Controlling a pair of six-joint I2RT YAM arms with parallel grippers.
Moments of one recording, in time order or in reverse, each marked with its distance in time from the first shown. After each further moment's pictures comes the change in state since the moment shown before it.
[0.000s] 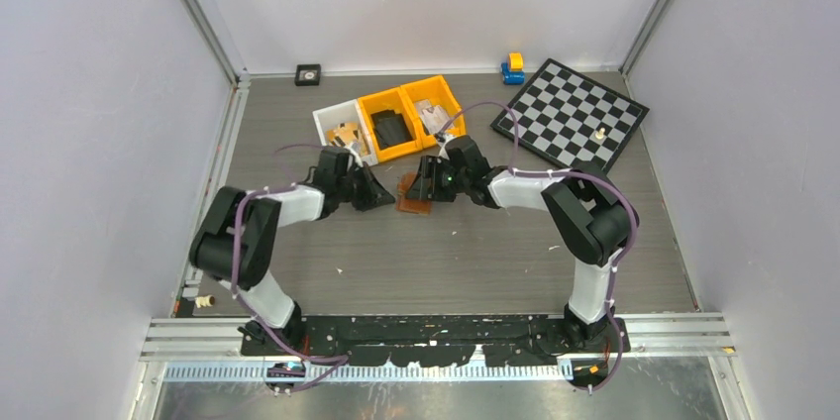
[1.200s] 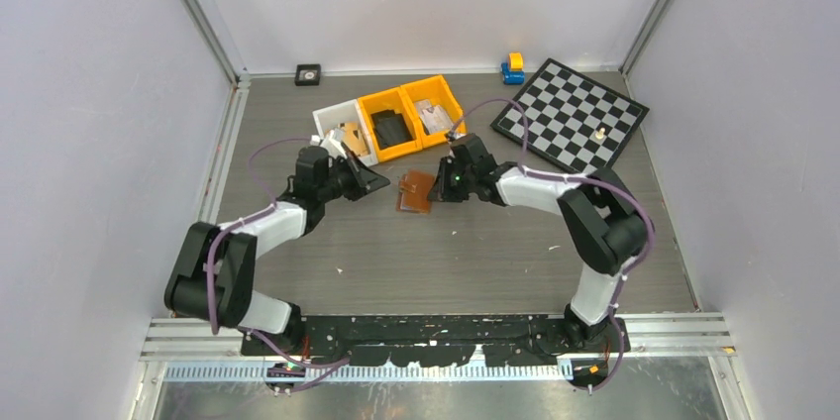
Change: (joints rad) left arm 0.069 -0.234 -0.156 0.222 0.048 -0.049; right arm -0.017 -0.021 0.041 -0.186 0.091 -0.003
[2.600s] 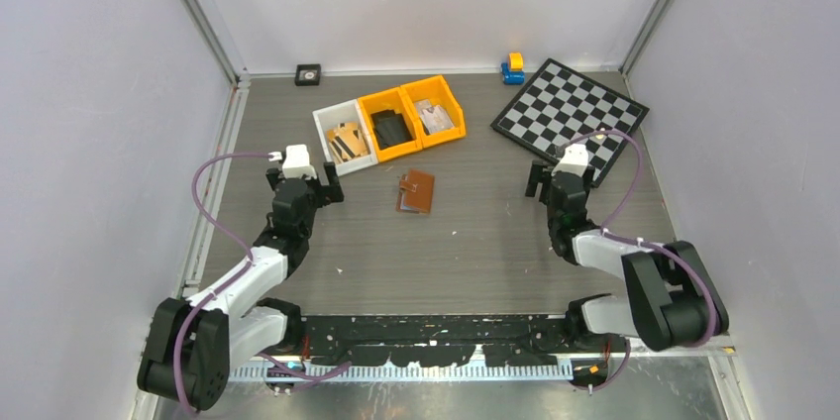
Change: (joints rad) left arm 0.016 -0.434 -0.262 0.033 -0.773 0.660; right arm -0.385 -0.585 -0.724 0.583 0.621 -0.541
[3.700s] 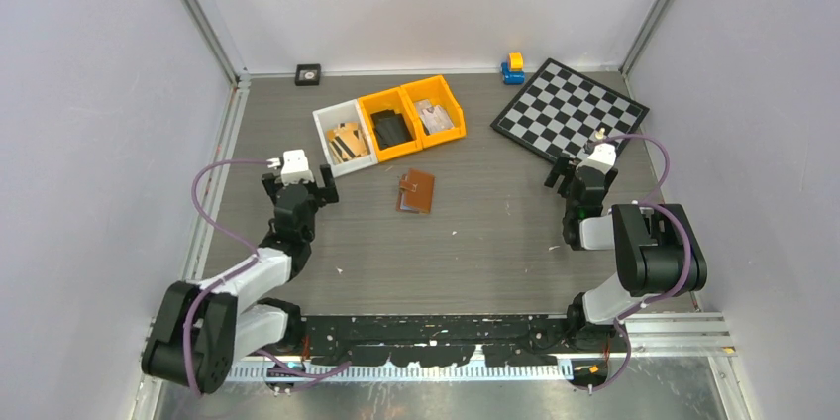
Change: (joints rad) left arm 0.004 0.053 -0.042 0.135 -0.118 0.049; right arm -0.257 0.287 0.013 0.307 -0.109 0.074
